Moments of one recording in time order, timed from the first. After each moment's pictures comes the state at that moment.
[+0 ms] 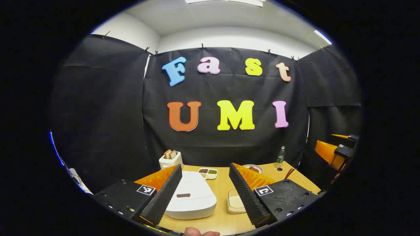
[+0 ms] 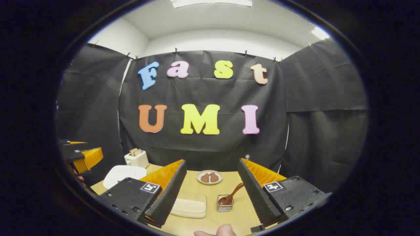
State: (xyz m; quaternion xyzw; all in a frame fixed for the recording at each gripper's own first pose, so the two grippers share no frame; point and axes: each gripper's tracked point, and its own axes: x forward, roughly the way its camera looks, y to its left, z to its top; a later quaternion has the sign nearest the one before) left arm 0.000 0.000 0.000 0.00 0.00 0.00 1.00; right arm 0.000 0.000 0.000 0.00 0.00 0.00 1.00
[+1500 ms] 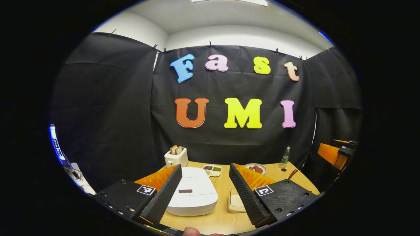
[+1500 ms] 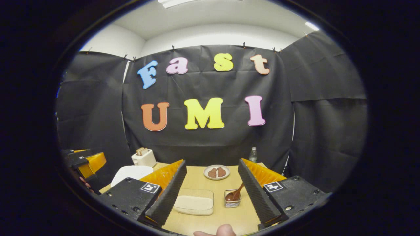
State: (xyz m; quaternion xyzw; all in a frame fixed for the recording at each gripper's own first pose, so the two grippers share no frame) left arm 0.000 0.005 -0.022 -0.01 0.02 0.04 1.00; right arm 0.008 -0.008 -0.014 0.03 0.03 0.02 1.00
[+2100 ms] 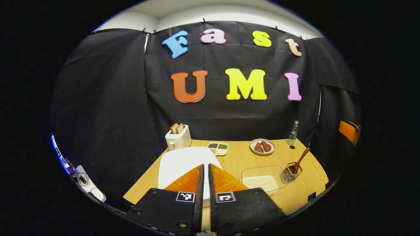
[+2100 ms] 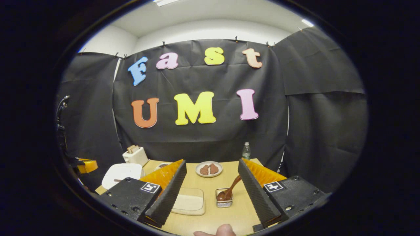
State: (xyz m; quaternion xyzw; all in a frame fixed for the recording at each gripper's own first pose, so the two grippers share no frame) left arm 0.041 0.020 -0.090 0.00 0.16 0.03 0.99; right arm 0.043 -0.049 -0.038 0.04 0.05 -0.01 1.00
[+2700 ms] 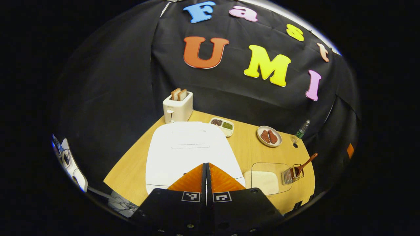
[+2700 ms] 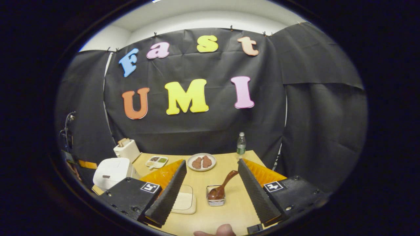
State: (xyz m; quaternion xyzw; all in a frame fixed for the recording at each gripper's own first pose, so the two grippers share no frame) left arm 0.104 0.068 -0.167 -0.12 0.29 0.04 0.95; right arm 0.089 -0.078 -0.071 0.04 0.10 -0.01 0.99
